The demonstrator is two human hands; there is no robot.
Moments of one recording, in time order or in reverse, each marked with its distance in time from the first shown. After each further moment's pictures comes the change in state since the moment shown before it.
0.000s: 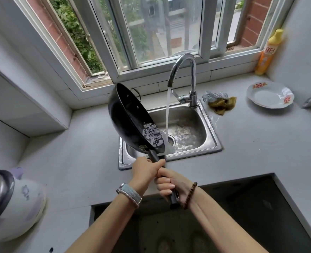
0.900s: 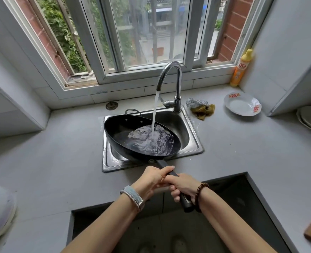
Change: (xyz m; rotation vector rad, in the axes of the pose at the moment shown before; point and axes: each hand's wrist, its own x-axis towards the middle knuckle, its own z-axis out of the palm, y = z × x) left_hand -0.010 -0.004 0.055 -0.465 -0.454 -0.229; right_hand -0.048 -0.002 -0.017 -0.469 0.458 -0.043
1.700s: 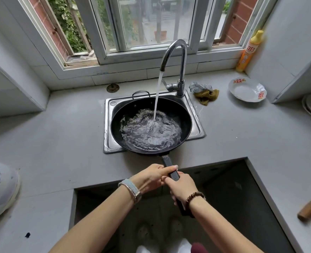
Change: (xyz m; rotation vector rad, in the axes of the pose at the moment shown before) left_hand -0.002 -0.054 -0.008 -0.181 -0.398 -0.128; right_hand 0.006 0.070 0.021 -0.253 0.408 -0.142
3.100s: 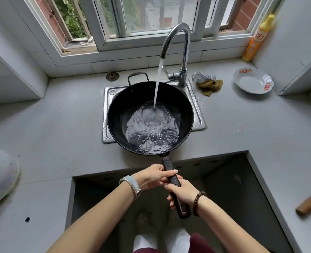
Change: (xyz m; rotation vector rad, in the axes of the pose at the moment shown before) left_hand 0.003 -0.029 0.000 0.059 -0.113 -0.098; right_hand 0.009 0.045 -0.014 0.071 -0.350 0.107
